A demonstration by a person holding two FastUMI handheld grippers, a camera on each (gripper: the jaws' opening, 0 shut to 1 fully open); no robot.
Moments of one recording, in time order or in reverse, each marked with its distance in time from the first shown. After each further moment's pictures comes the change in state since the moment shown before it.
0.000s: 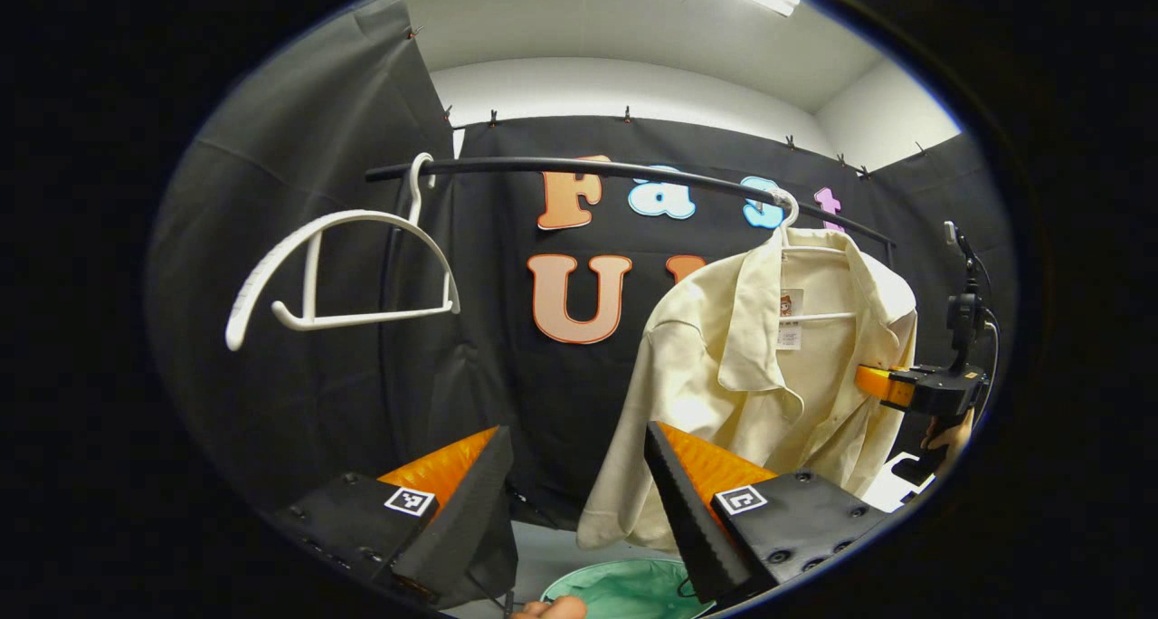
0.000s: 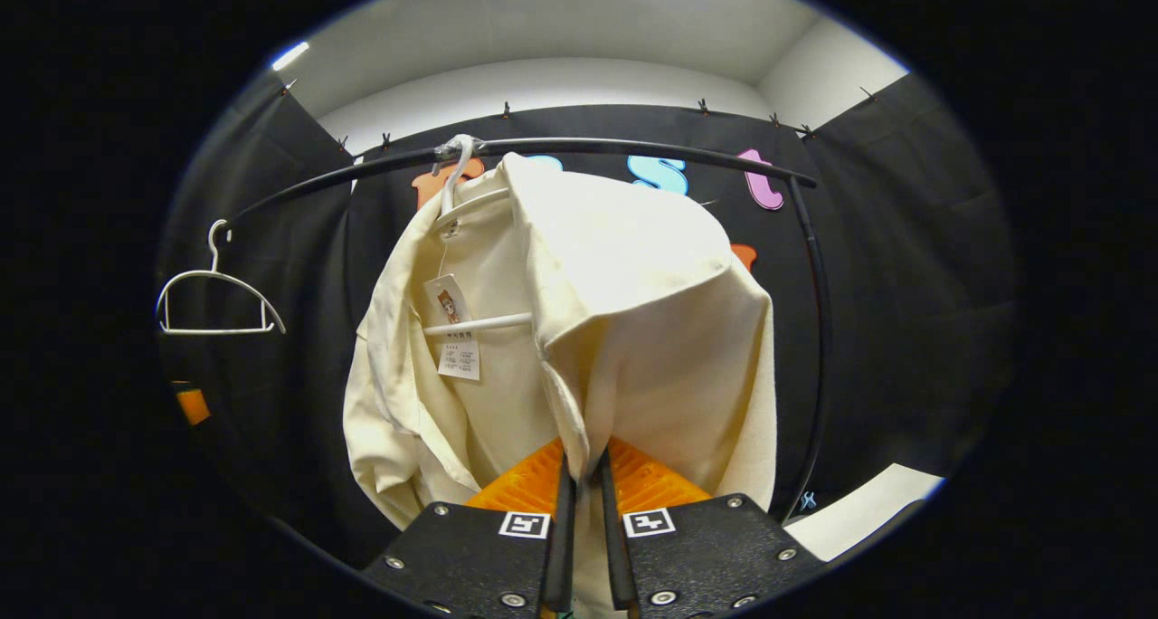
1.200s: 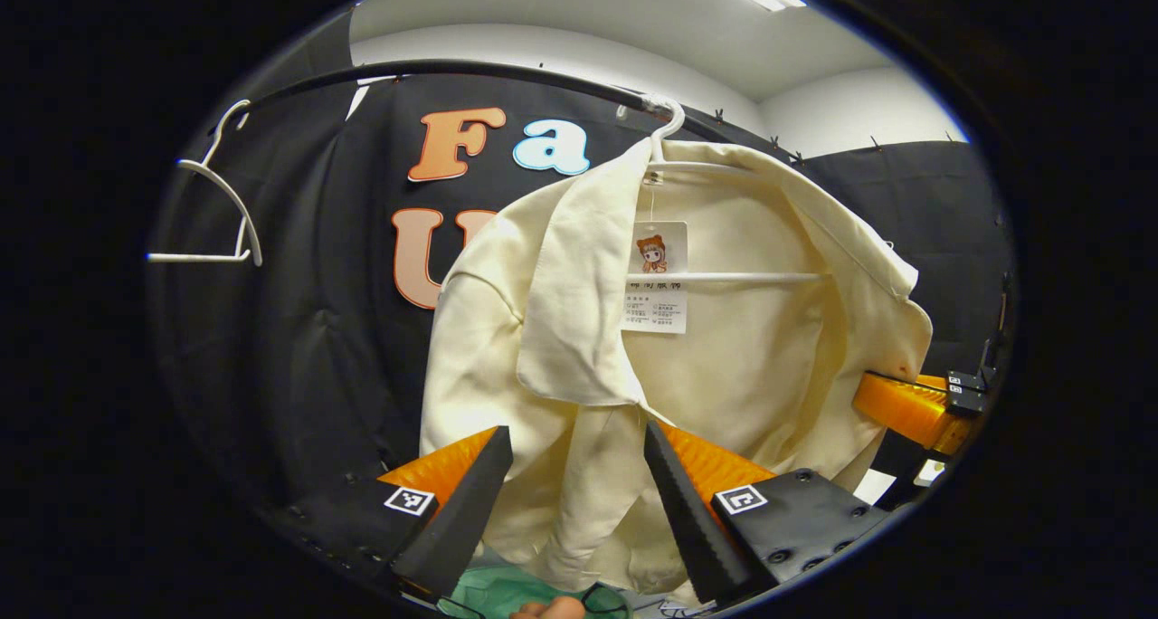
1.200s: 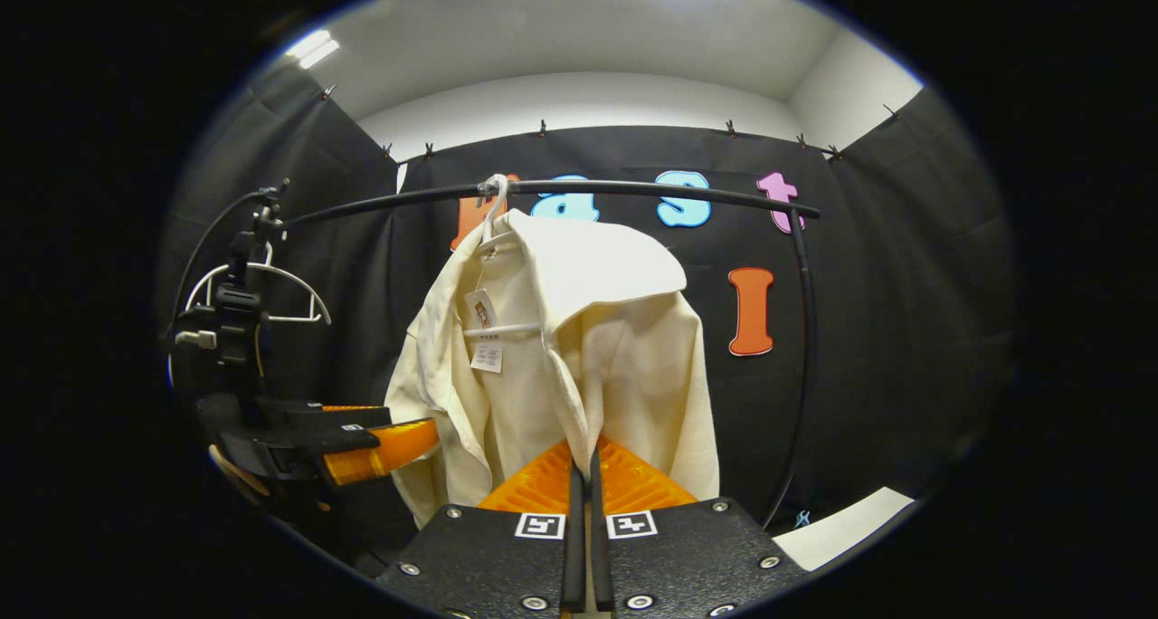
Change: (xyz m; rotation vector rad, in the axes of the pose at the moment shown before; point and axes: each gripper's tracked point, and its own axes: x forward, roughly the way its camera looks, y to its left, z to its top) left arm 0.109 -0.190 -0.041 -0.036 0.079 -0.284; right arm -0.075 -0.025 0.021 -0.040 -0.045 0.114
